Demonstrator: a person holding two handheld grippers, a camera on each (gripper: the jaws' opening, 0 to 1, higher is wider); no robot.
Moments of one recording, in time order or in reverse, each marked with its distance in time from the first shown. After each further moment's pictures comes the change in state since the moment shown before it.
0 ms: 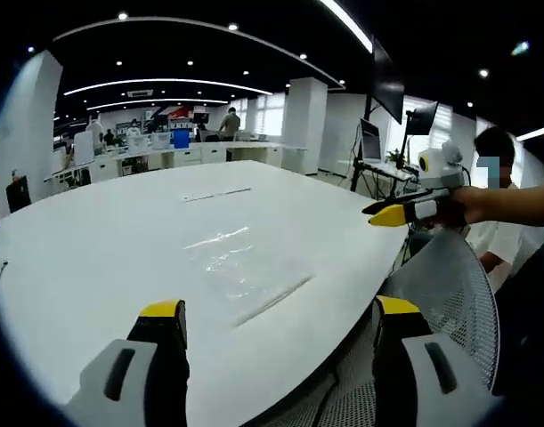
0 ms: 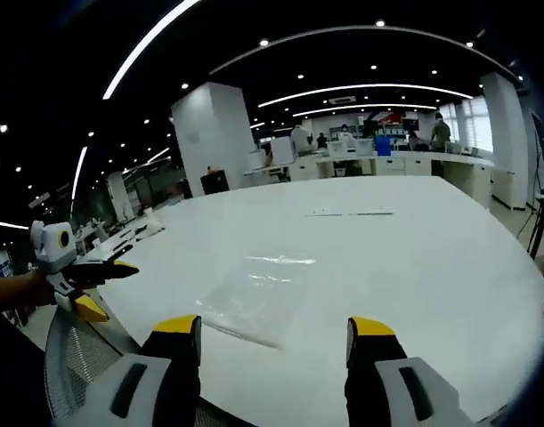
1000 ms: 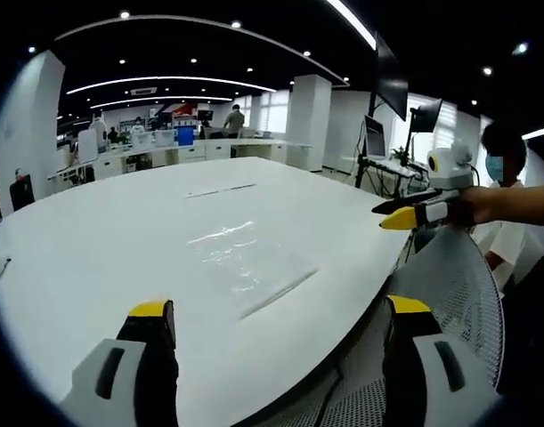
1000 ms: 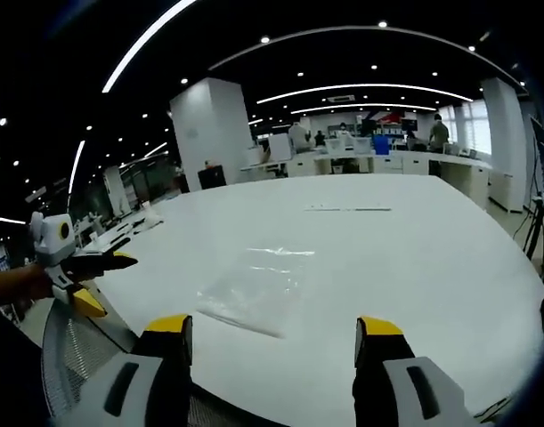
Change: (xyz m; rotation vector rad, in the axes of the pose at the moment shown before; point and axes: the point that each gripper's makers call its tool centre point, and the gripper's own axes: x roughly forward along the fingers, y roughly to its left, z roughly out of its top) left arm -0.002 0.005 -0.007 -0.004 0.011 0.021; right arm -0.003 0.006 -0.011 -0.016 0.036 0.000
